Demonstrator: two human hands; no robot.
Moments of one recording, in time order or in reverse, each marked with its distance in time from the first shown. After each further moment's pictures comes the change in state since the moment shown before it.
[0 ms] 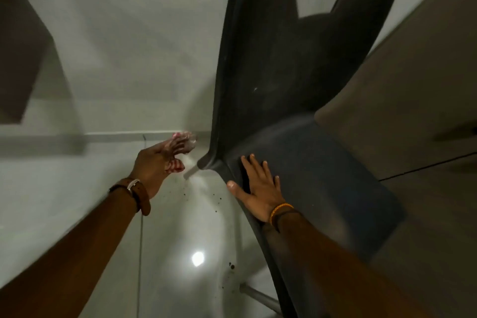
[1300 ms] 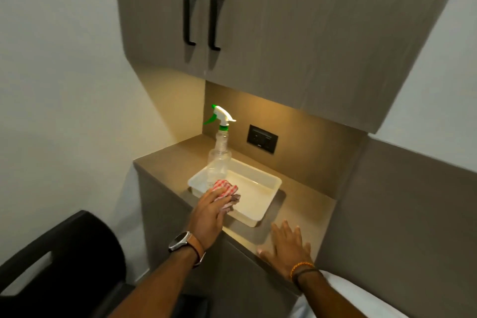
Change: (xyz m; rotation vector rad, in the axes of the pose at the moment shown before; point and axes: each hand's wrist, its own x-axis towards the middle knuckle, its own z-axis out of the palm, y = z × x) left_hand -0.345 0.332 0.586 0.800 -0.629 1.199; right_hand -0.466 0.222 -0.448 0.020 0.585 0.686
